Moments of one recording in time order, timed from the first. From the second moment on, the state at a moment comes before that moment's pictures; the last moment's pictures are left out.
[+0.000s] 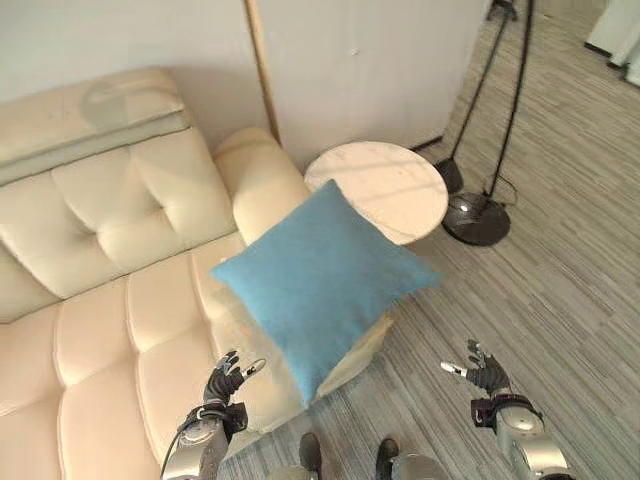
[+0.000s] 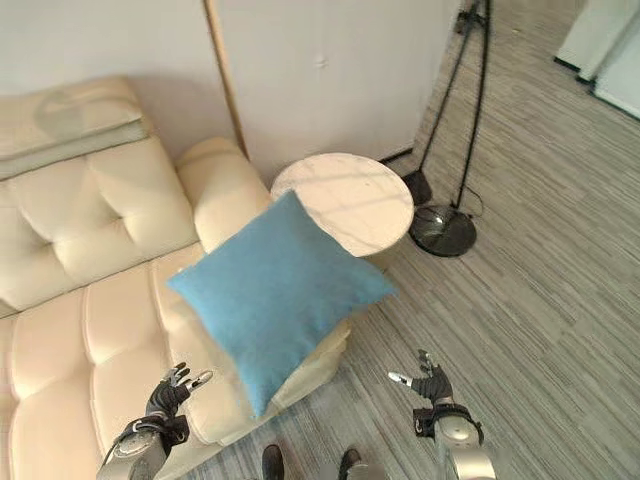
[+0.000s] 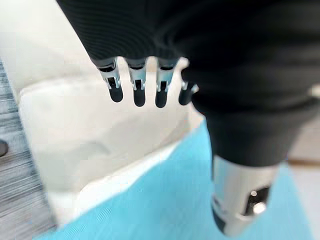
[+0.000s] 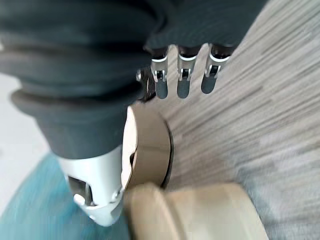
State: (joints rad) left arm 0.10 0.28 -0.04 0.53 -0.39 0.01 0.12; right arm 0.08 -0.31 0.08 0.50 0.17 0.05 -0.12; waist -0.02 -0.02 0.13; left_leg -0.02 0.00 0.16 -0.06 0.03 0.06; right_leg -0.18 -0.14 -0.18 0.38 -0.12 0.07
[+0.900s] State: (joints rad) left arm 0.04 0.20 -0.01 0.67 -0.53 0.01 0.16; right arm 0.05 -0.36 0.11 0.54 0.18 0.05 -0.10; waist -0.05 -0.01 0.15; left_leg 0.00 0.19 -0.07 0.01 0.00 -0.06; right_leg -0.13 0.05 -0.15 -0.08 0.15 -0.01
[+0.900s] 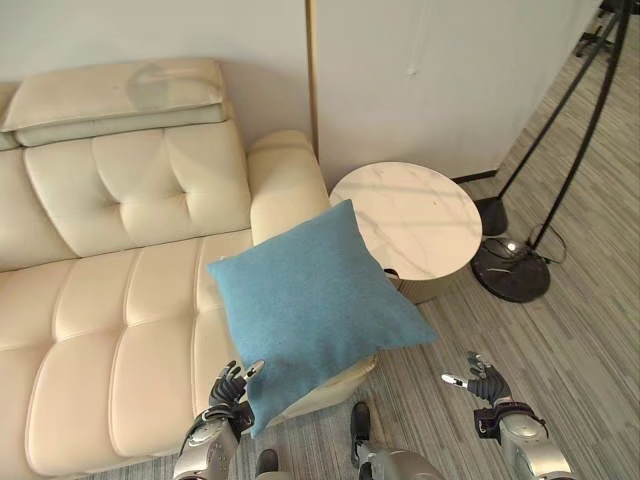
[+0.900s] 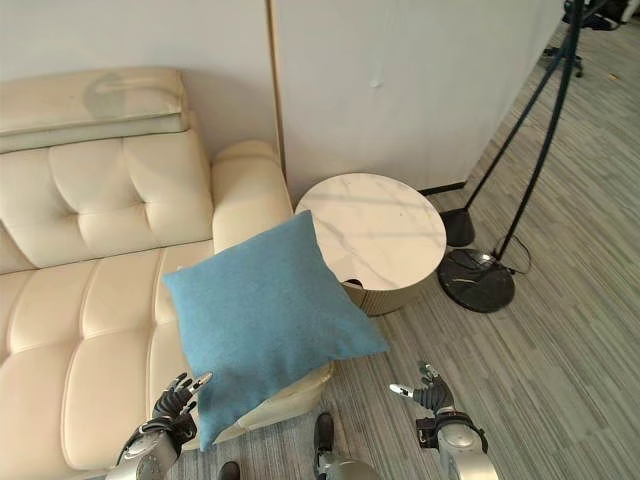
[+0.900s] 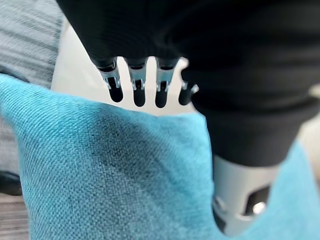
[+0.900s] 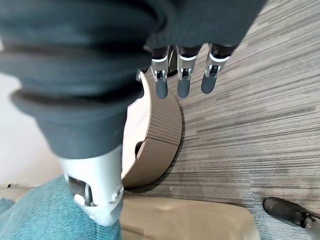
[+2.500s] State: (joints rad) left arm -0.61 0.28 -0.23 0.96 -0.61 -0.04 0.22; right arm -0.73 -0.32 0.47 0.77 0.20 0.14 -0.28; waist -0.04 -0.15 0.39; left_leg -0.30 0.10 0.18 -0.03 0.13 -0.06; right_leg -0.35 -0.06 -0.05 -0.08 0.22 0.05
